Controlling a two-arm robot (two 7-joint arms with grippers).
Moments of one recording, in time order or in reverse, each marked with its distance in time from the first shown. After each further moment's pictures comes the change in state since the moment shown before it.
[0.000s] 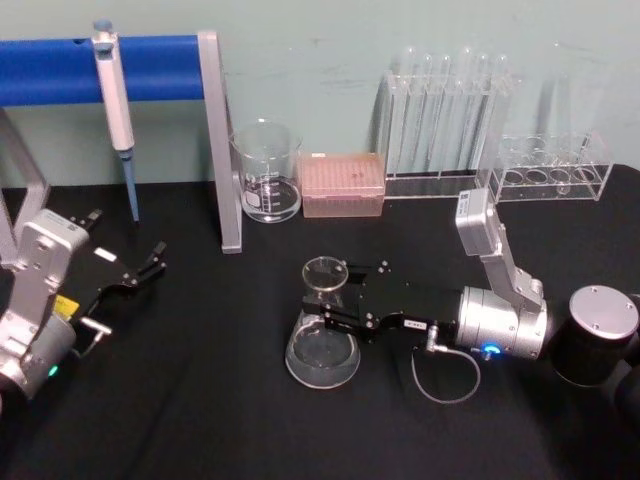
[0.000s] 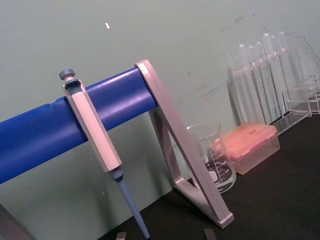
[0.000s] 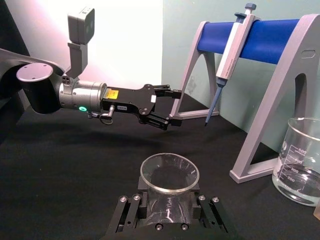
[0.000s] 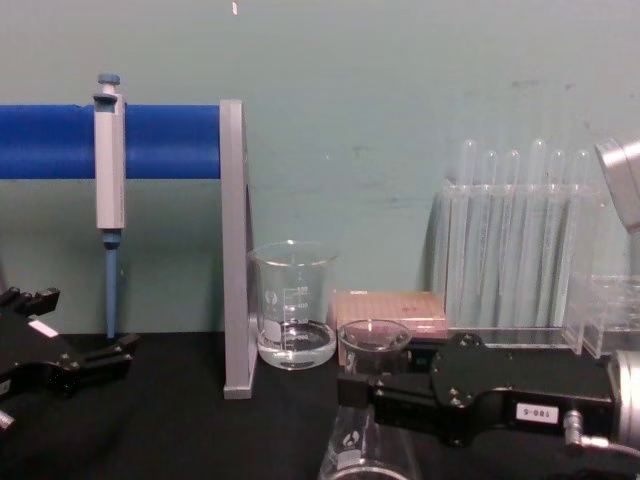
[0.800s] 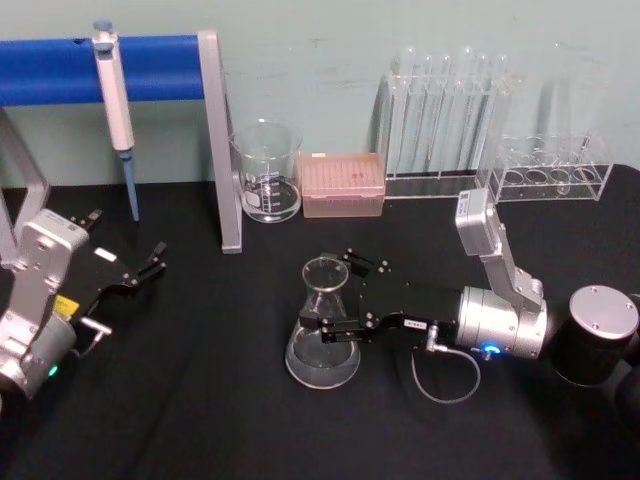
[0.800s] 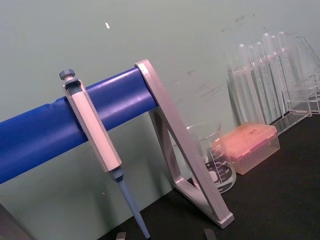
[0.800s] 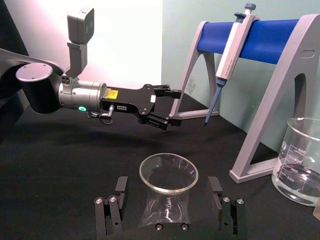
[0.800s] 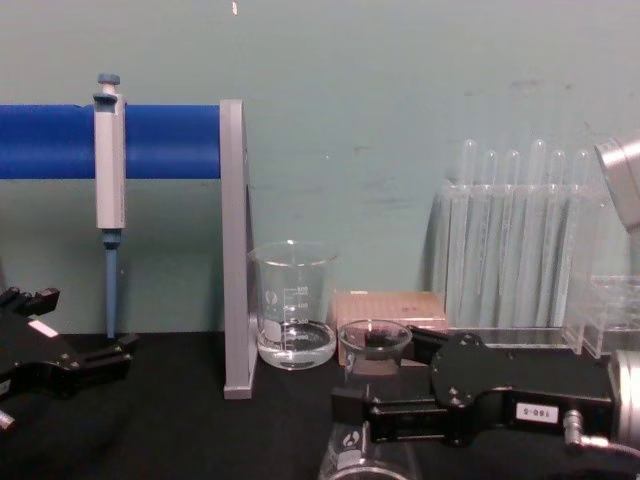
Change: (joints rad) left arm 0.000 0.000 0.000 0.000 0.000 0.000 0.000; right arm 0.000 0.000 0.000 0.000 -0.001 0.000 -0.001
